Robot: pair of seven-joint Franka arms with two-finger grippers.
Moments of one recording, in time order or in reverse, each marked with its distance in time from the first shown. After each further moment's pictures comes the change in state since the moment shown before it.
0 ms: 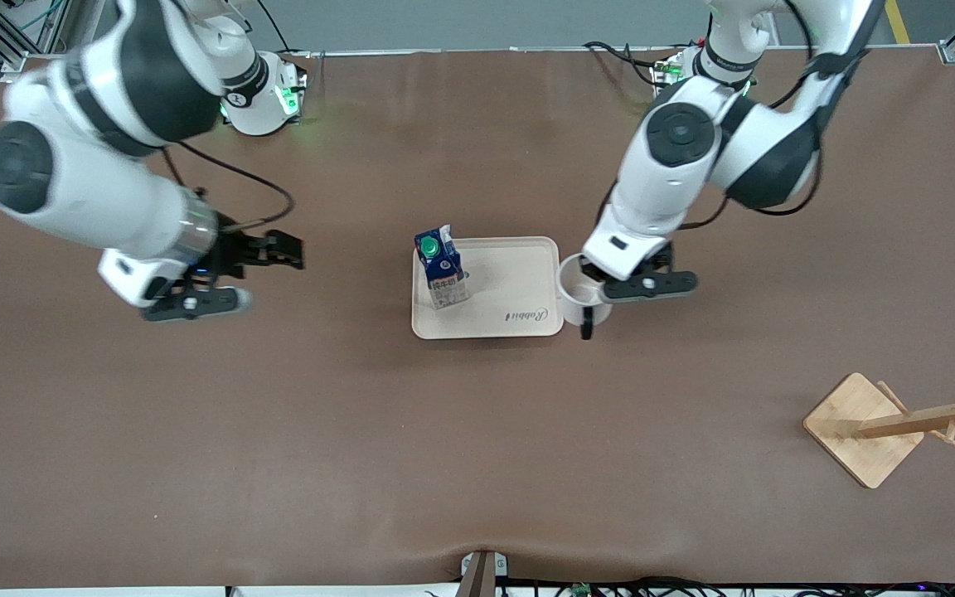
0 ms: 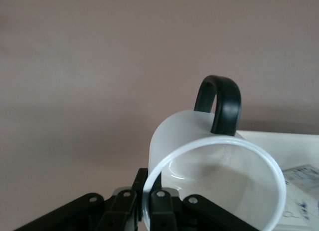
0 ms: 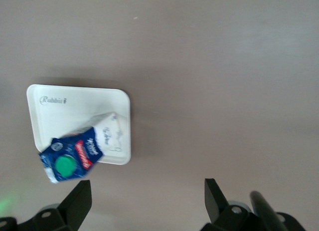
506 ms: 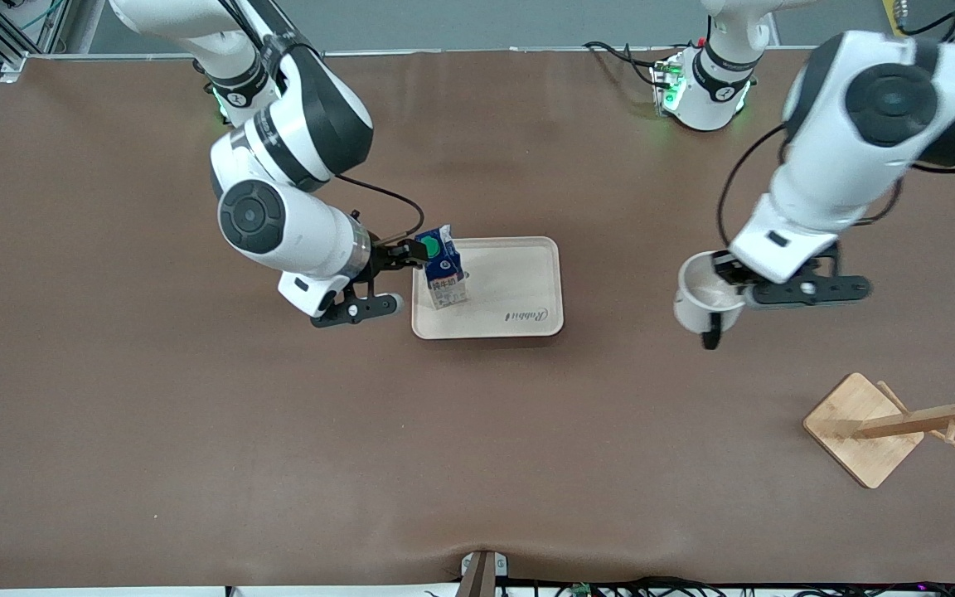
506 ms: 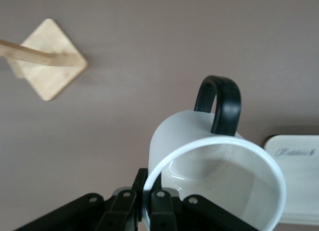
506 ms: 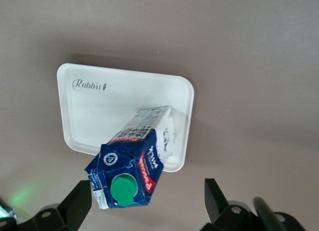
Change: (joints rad) left arm 0.236 -0.084 0.002 0.135 0.000 -0.253 0.356; right arm 0.156 0.154 0.000 -0.001 0.117 0.130 0.036
